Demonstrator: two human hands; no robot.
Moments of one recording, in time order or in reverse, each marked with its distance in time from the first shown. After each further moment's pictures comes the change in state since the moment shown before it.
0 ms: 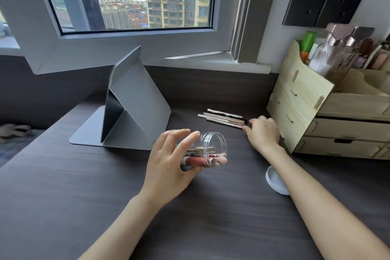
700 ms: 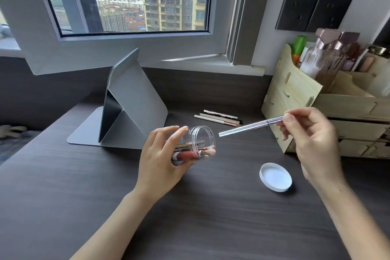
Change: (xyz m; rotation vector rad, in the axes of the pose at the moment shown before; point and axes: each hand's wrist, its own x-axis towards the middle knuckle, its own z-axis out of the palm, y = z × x) left_hand 0.001 -0.004 -0.004 0.028 0.062 -0.045; right_hand -0.099 0.014 -0.120 1.315 0.281 -0.110
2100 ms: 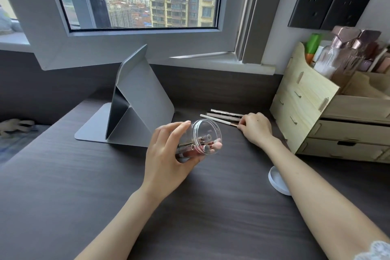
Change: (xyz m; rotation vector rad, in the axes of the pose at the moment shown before) left_hand 0.003 0.003 -0.003 -0.097 0.069 -0.089; right_hand 0.080 0.136 0.073 -1.266 -0.465 0.029
